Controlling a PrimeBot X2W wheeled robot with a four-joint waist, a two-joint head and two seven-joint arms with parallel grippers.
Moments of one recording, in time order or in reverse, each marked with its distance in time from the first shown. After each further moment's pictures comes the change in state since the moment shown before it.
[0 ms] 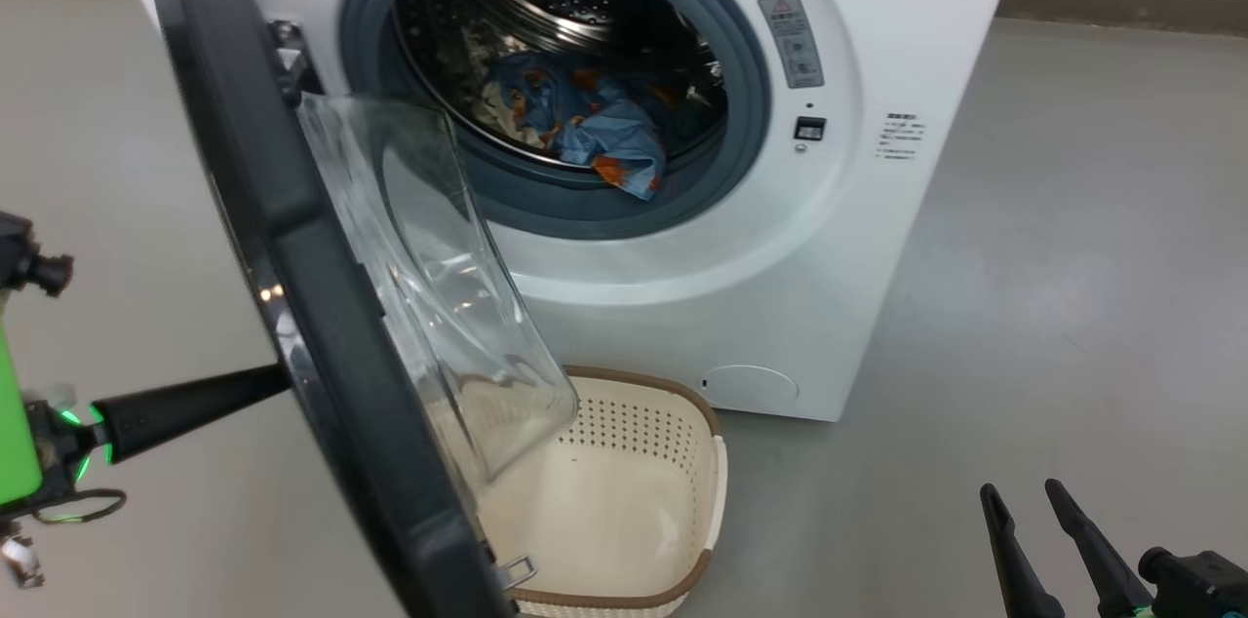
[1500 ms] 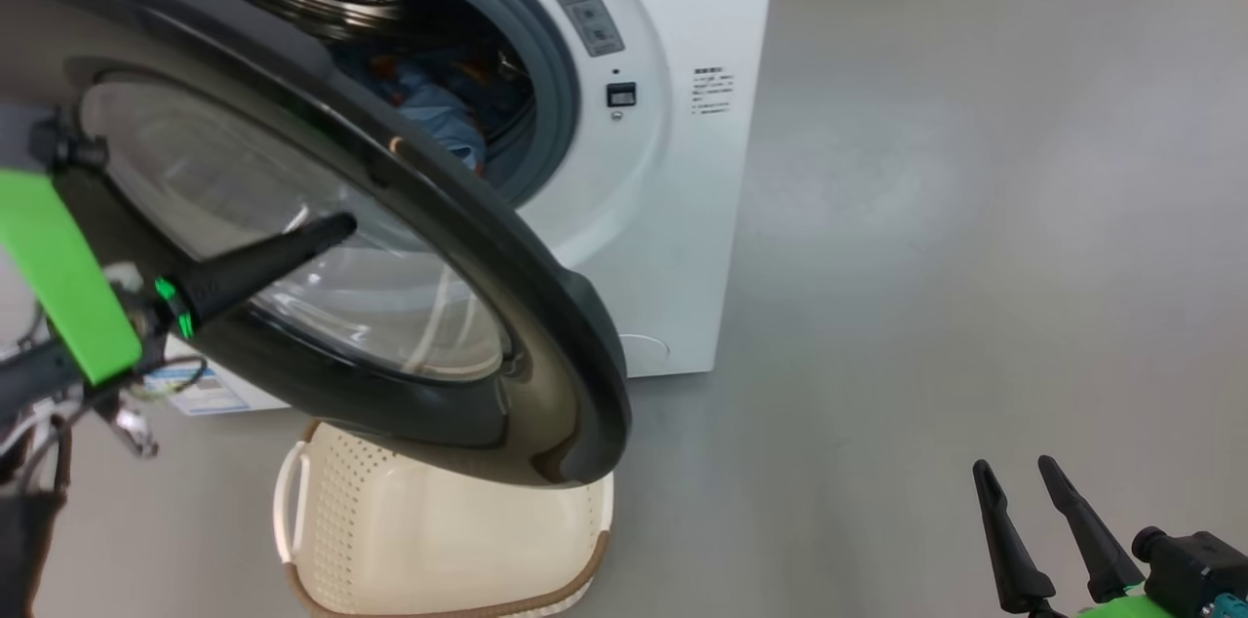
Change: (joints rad) left arm -0.226 -0.150 -0.091 0.142 0.131 -0.001 -0.230; right arm -0.033 0.024 -0.009 -0.007 -0.008 0.000 0.000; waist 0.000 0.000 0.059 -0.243
